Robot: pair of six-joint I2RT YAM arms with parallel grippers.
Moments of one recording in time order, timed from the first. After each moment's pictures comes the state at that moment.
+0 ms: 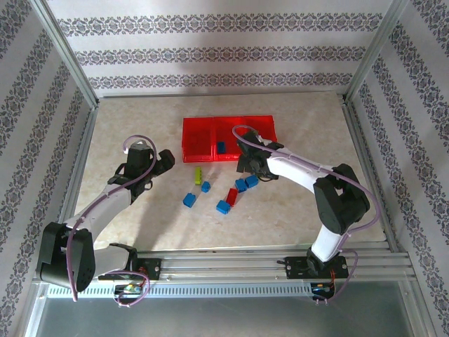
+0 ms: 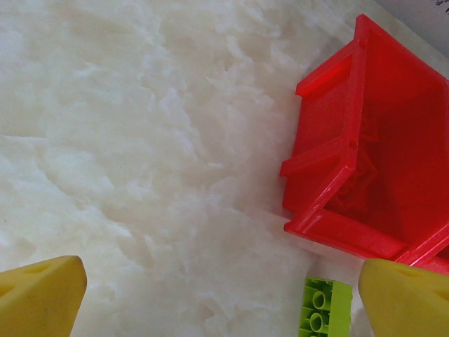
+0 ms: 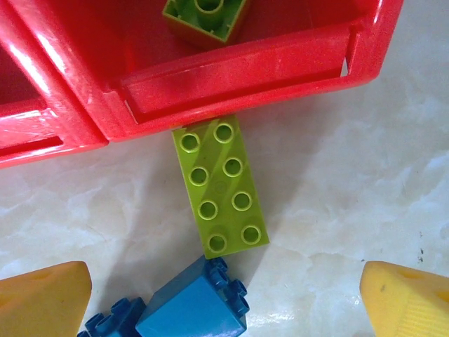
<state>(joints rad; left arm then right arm) -0.19 1.22 0.66 -0.16 -0.08 -0.68 0.58 1.74 1.18 -0.68 0.28 0.78</state>
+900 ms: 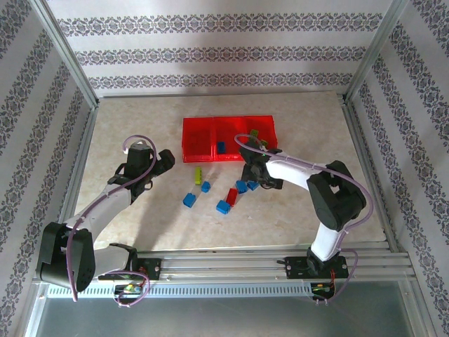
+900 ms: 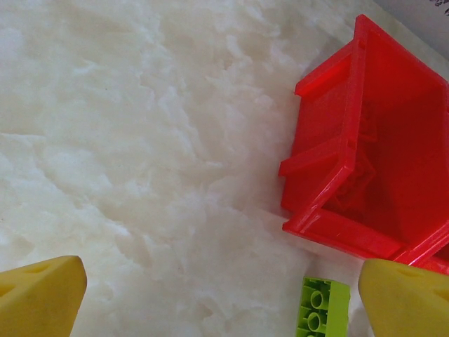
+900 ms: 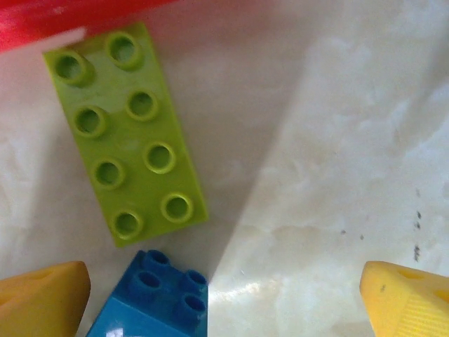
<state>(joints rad) -0.19 1.22 0.66 -0.16 -0.07 -0.69 0.57 1.76 1.08 -0.68 0.26 0.83</state>
